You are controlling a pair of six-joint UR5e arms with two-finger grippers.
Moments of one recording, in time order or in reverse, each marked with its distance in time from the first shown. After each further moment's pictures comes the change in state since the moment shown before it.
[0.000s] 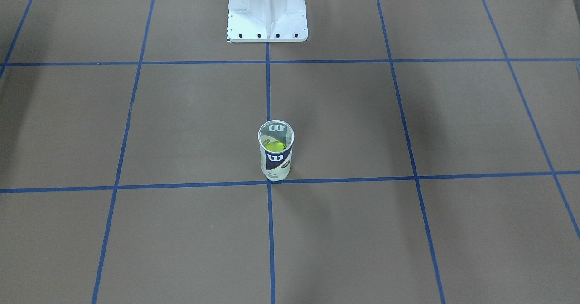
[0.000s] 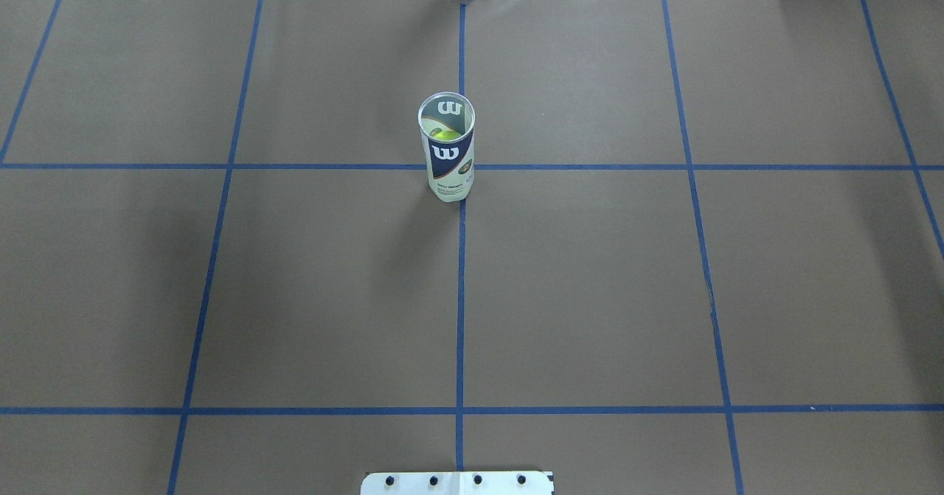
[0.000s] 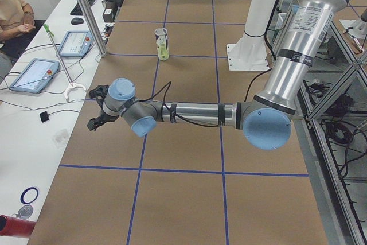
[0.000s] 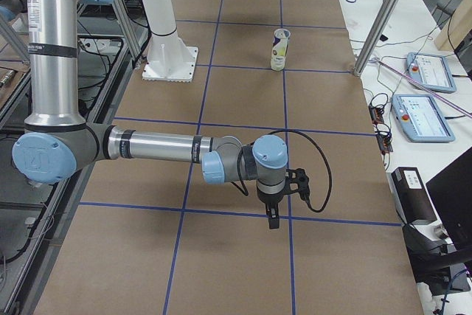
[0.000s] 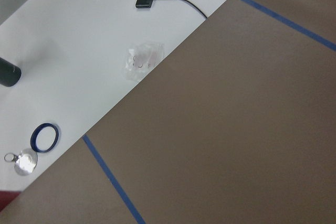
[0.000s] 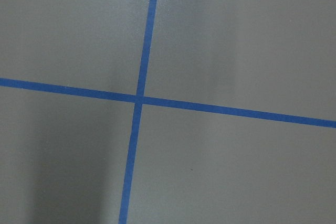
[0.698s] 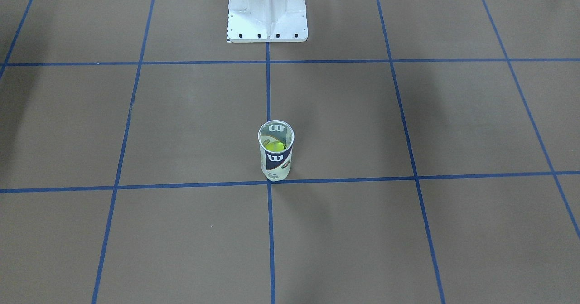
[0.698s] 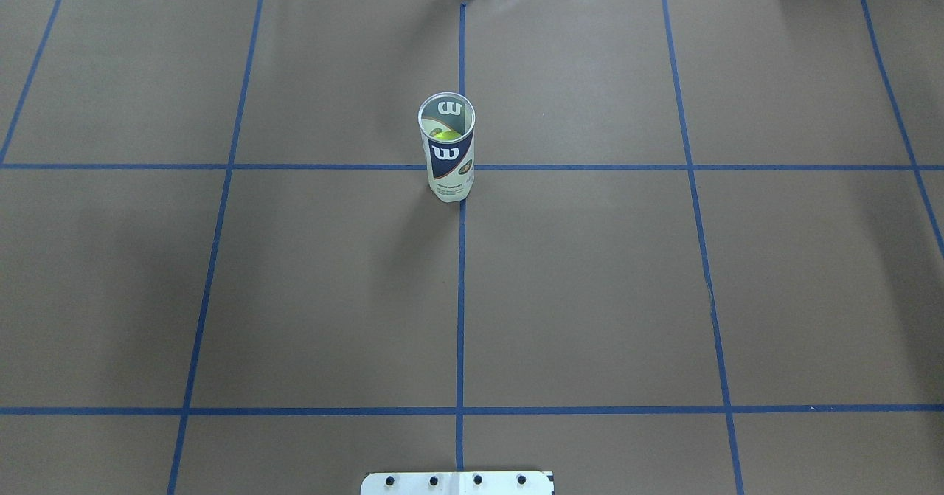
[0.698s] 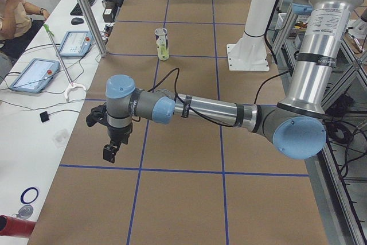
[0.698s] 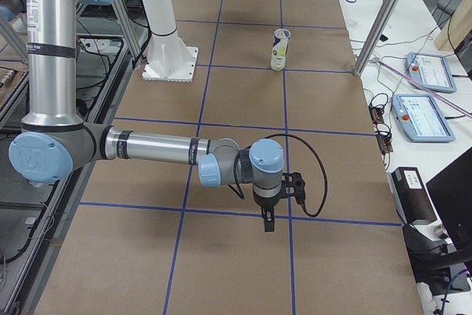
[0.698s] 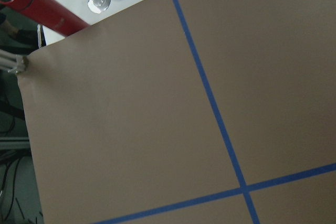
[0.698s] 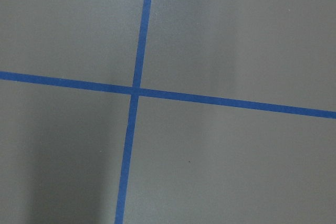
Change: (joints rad) left arm -0.114 0.080 -0.157 0.540 0.030 -0.025; right arm 0.000 -0.019 -0.001 -0.001 0.004 0.000
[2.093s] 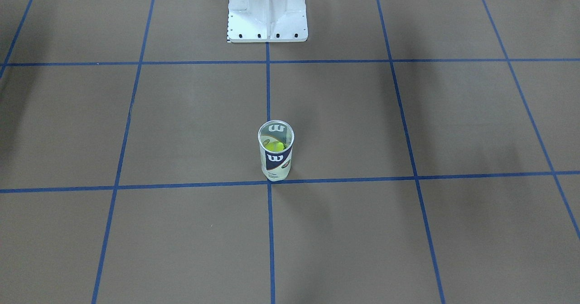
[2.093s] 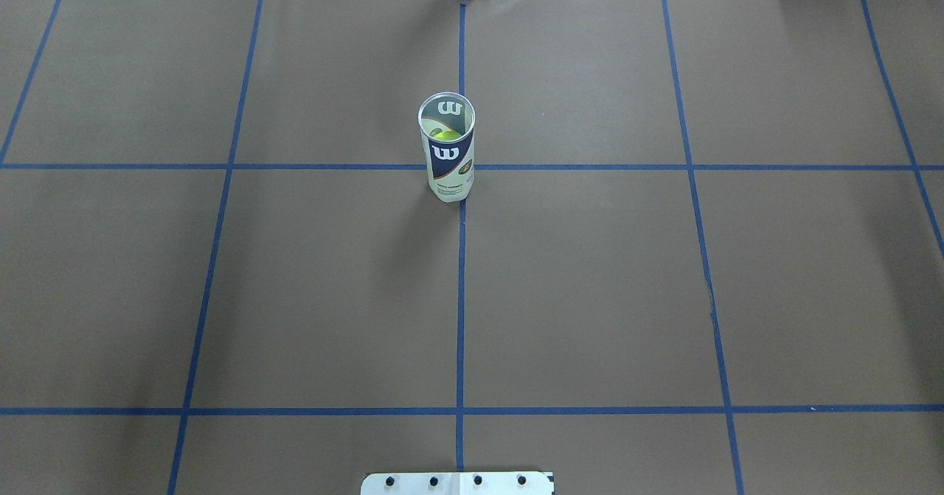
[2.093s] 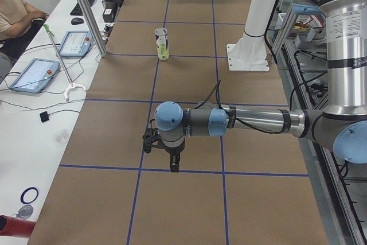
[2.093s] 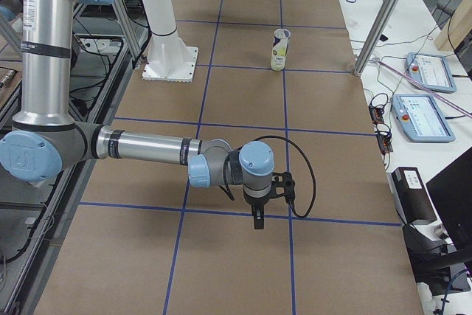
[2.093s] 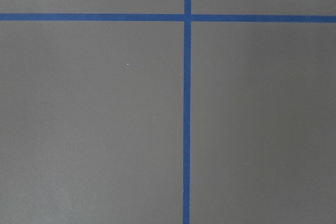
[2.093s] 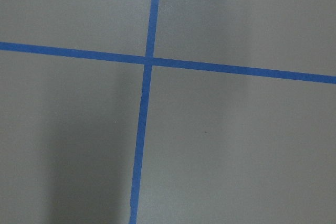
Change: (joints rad) left arm -0.007 0.338 -0.262 0.111 -0.257 -0.092; right arm 0.000 -0.053 0.046 -0.006 0.060 -0.002
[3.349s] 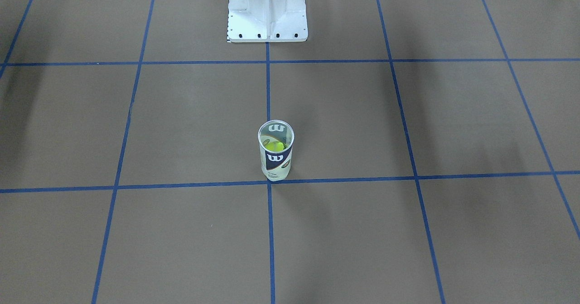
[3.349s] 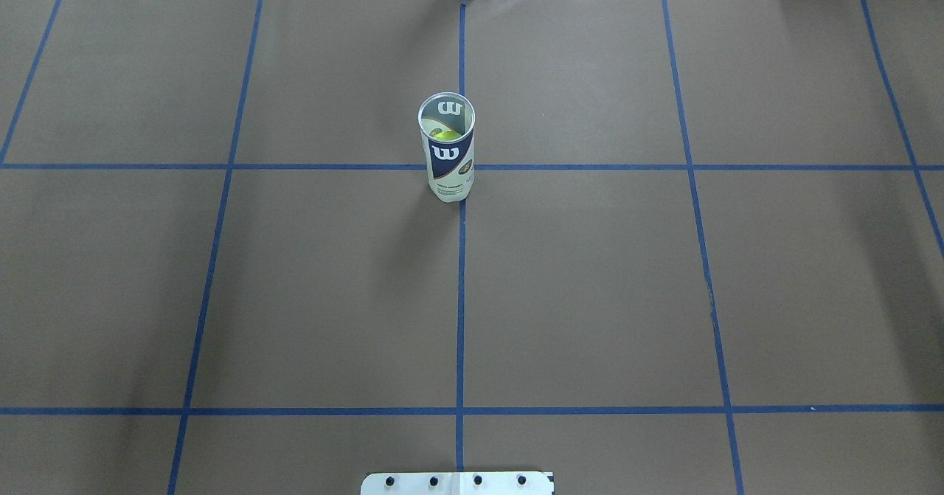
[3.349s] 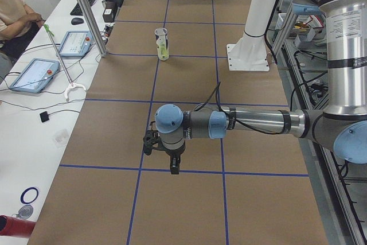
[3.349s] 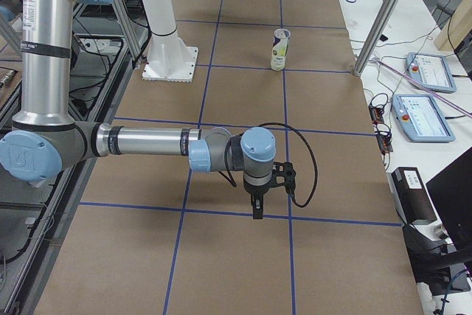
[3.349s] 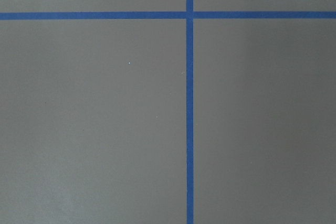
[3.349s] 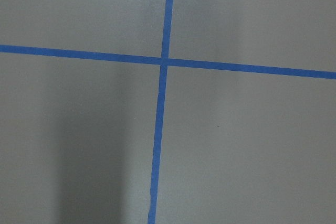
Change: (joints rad) left arm 0.003 0.007 0.008 -0.015 0.002 0.005; right arm 0.002 0.001 0.085 -0.122 -0.006 0.002
